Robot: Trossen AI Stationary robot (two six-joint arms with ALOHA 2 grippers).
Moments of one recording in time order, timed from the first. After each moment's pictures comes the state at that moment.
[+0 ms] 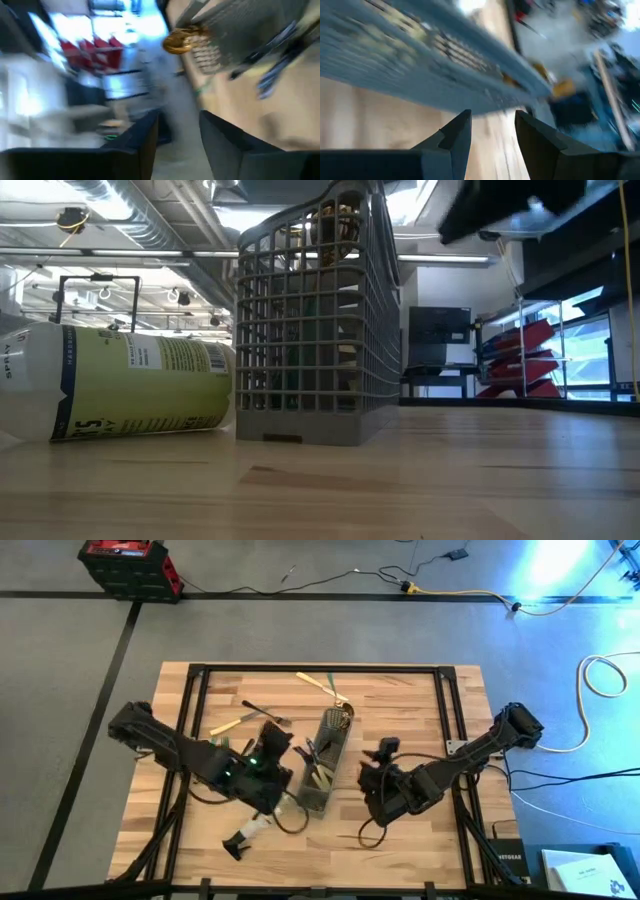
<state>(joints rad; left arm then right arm) -0.47 1.59 1.61 -1.13 -1.08 0.39 0.54 1.57 1.26 -0.96 0.91 0.29</state>
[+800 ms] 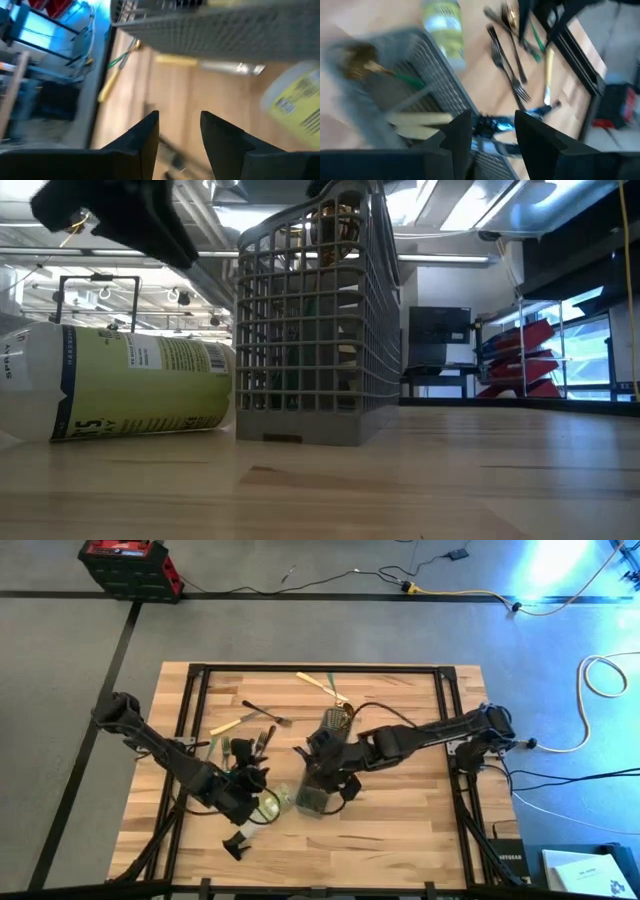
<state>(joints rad) -0.61 1.38 0.97 -0.79 -0.95 -0.36 0.24 1.78 1.66 -0.75 0.22 -0.62</state>
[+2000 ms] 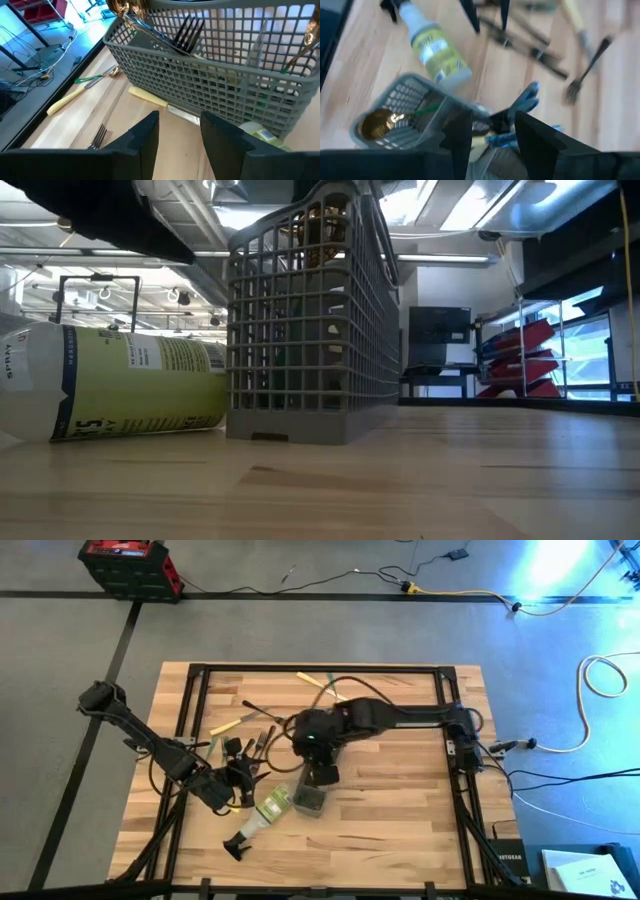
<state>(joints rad) -0.62 1.14 0.62 -0.20 -0.94 -0.34 0.08 2.06 2.20 -1.19 -0.05 -0.10</state>
